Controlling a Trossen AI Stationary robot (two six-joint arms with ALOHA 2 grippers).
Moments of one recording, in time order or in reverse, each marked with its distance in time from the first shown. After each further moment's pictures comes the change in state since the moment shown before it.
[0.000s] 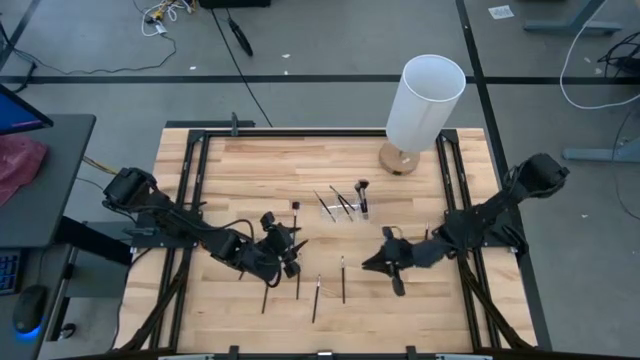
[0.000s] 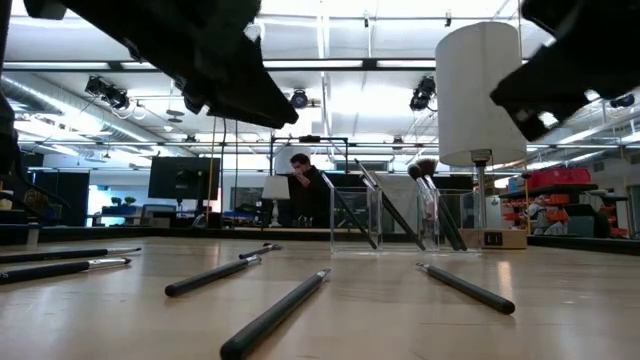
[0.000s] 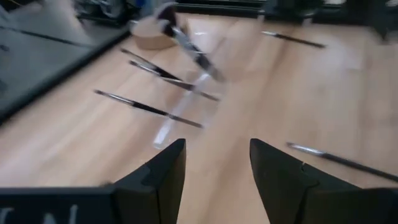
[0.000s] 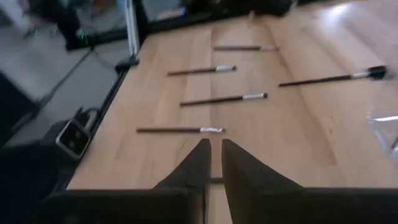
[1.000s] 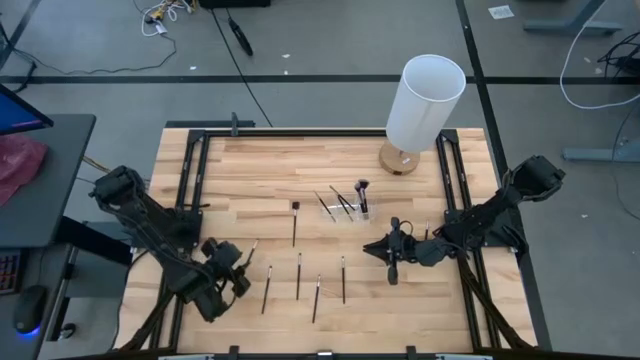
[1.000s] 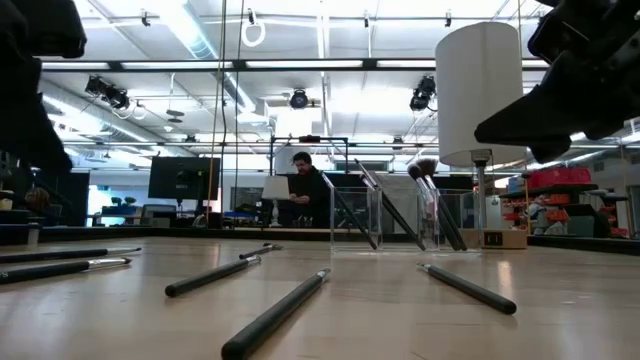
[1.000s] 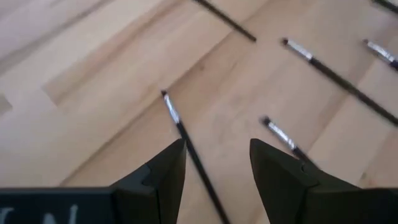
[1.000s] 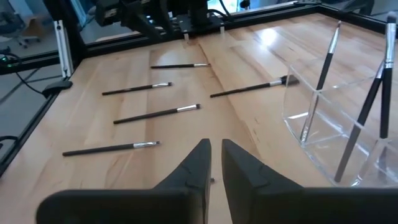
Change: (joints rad) left arm -0.451 -0.077 -0.001 -0.956 0.139 -1.199; right arm 0.001 0.057 -0.107 0.183 0.259 -0.008
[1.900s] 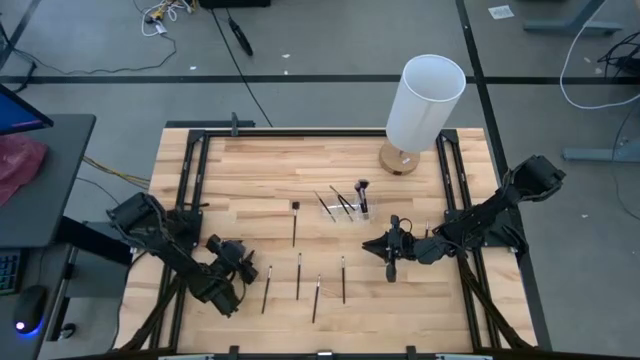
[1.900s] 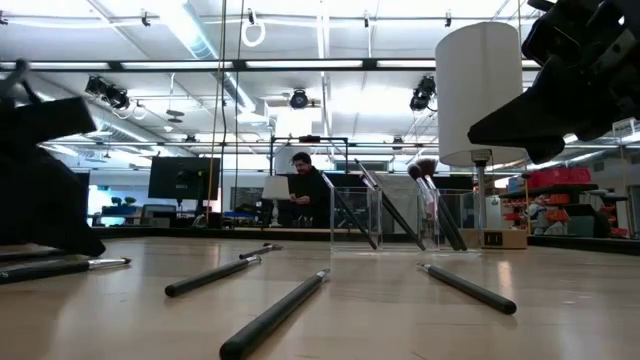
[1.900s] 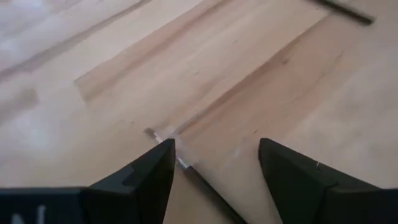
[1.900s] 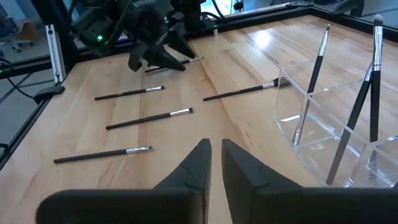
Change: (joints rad) left arm 0.049 0.299 -0.133 0.154 -0.093 -0.157; right arm -0.019 0.000 0.000 0.006 0.000 0.000
